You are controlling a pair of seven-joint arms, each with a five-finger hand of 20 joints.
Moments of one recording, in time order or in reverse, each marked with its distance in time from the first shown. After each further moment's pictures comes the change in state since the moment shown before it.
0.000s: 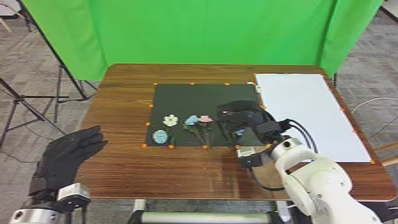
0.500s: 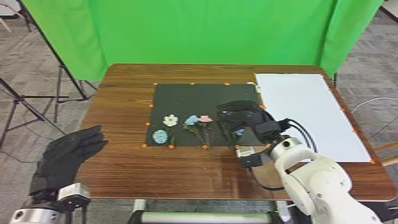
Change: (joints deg) left arm -0.1 0.2 0.1 0.1 -0.1 0.0 0.1; right arm 0.3 0.0 -0.2 0.0 -0.3 -0.5 0.1
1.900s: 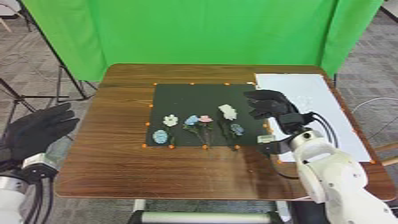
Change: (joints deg) left arm -5.0 8.3 -10.7 9.4 -12.7 -5.2 -4.5; right arm 0.3 1.3 6.6 4.7 -1.1 4.2 -2.7
